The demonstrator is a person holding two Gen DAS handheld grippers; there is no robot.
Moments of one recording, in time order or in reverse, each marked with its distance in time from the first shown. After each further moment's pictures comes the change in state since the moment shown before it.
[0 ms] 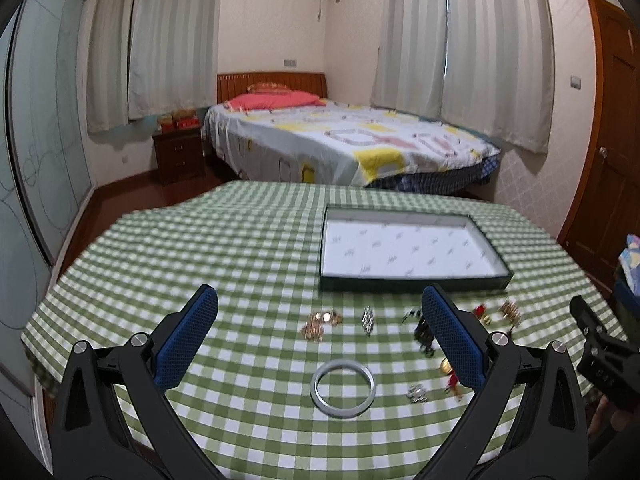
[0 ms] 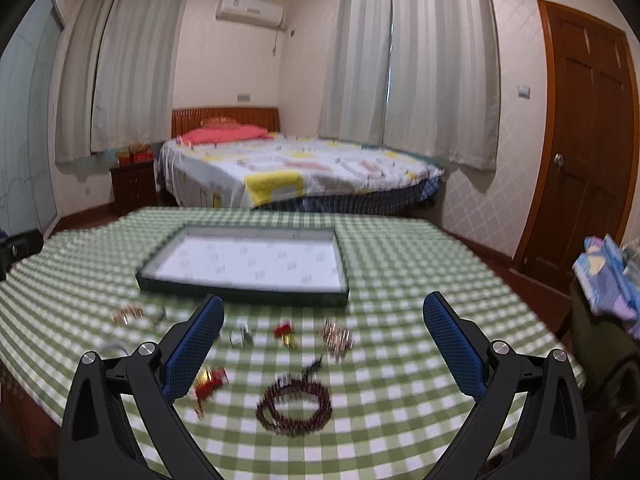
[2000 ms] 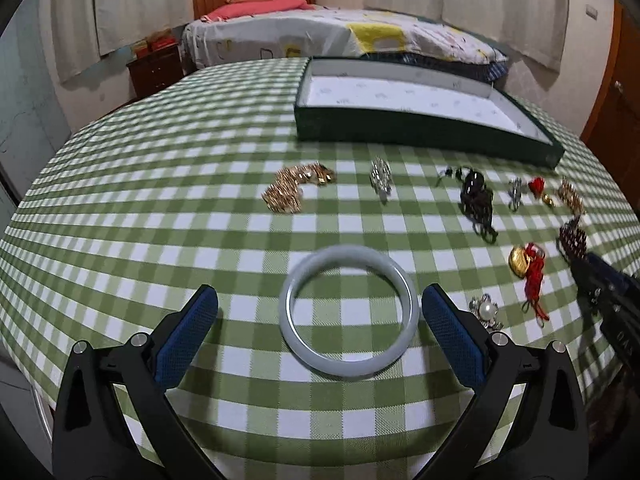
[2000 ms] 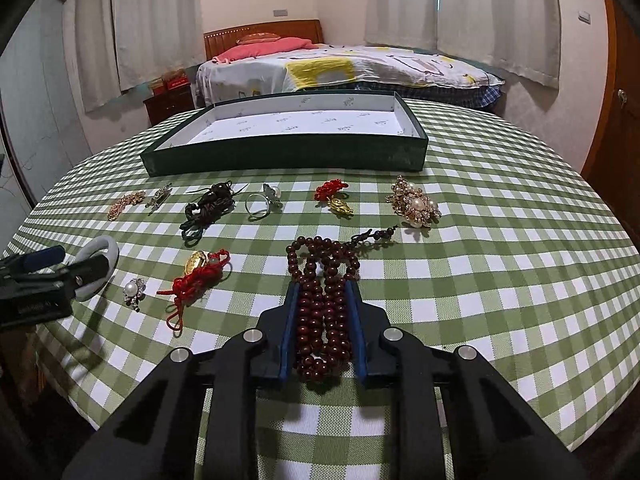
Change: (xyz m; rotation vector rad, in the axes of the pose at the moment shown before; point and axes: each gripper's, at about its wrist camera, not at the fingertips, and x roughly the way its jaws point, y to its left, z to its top) left arm 0.113 -0.016 -0.089 0.055 0.343 -0.011; right arm 0.081 0.012 -0.069 -0.003 0.316 0.205
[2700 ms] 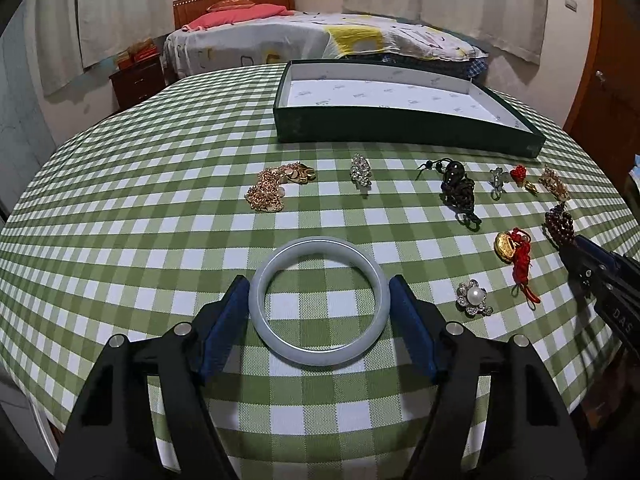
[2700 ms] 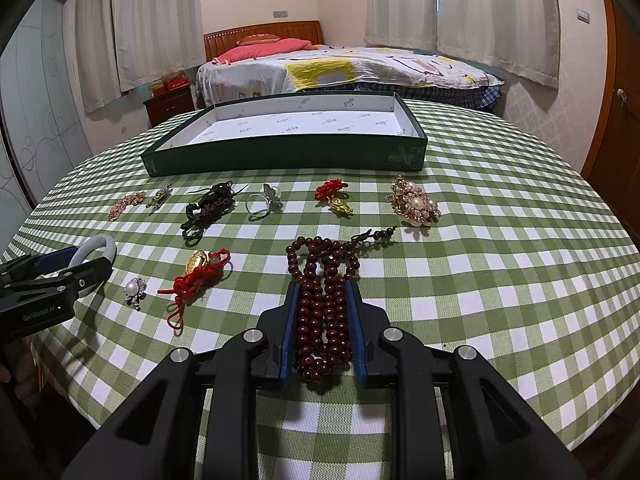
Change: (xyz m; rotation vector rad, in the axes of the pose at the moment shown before) left arm -0.004 -0.003 -0.006 0.049 -0.033 -0.053; right arm 0.000 0.001 0.000 0.003 -0.002 0.003
